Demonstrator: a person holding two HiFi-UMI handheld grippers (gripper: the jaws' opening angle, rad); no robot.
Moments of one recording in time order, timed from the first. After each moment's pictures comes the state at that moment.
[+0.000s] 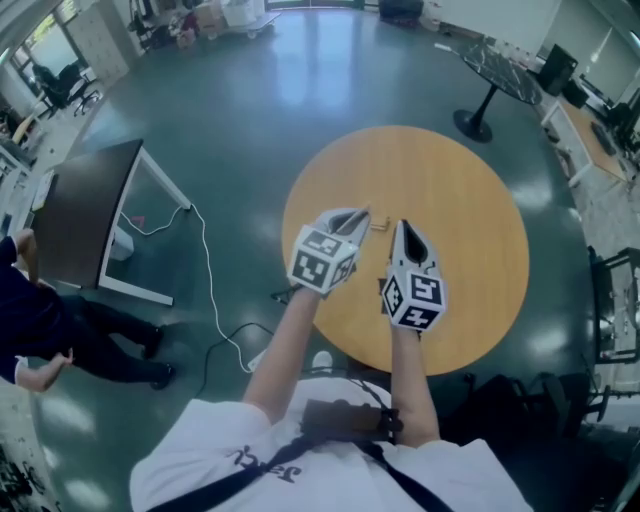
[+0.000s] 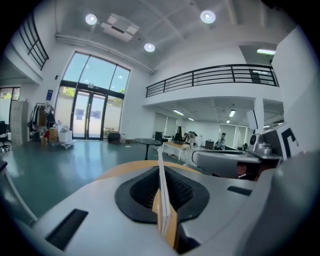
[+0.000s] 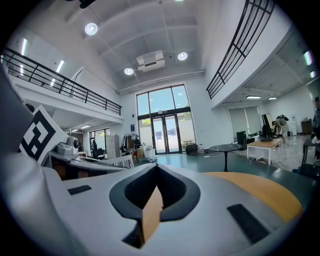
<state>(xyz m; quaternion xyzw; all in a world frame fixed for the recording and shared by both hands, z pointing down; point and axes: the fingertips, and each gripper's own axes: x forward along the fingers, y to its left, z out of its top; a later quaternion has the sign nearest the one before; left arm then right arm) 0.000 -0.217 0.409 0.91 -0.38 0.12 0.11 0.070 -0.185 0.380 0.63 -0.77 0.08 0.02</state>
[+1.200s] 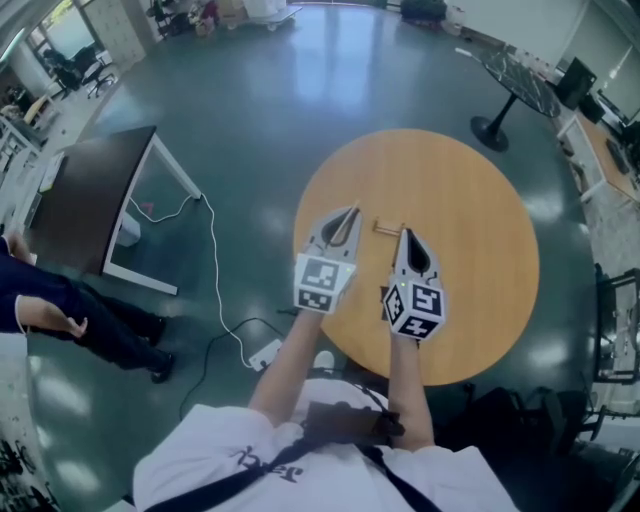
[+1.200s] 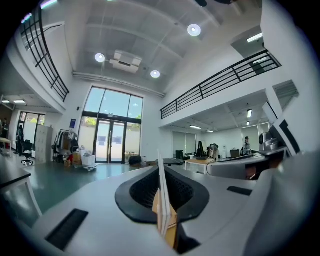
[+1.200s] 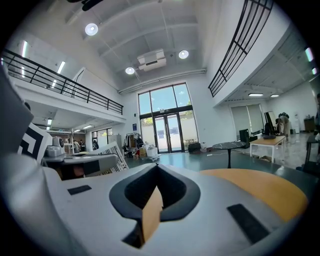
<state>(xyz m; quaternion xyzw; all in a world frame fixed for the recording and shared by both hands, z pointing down) -0.056 -0.220 0.391 0.86 -0.50 0.01 0.01 0.050 -0.189 0.400 0.62 -0.78 0.08 0.02</state>
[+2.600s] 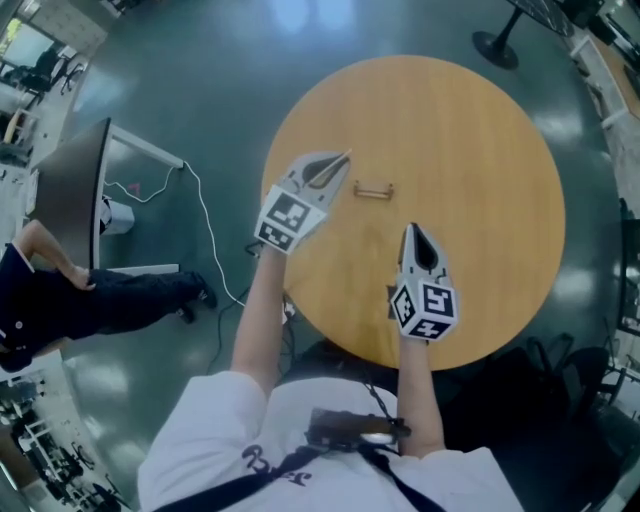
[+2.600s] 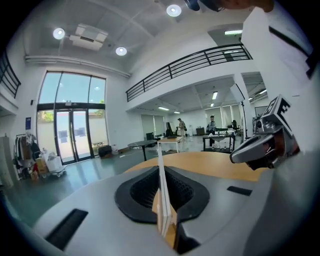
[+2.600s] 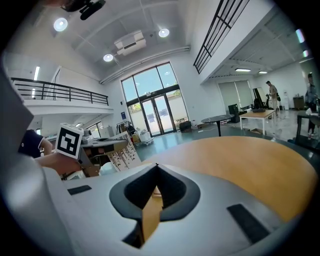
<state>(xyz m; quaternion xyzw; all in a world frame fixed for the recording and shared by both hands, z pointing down) 0.012 -0.322 0.480 0.93 -0.33 0.15 -0.03 0.129 -0.199 0.511 0.63 -0.75 0.22 0.04</state>
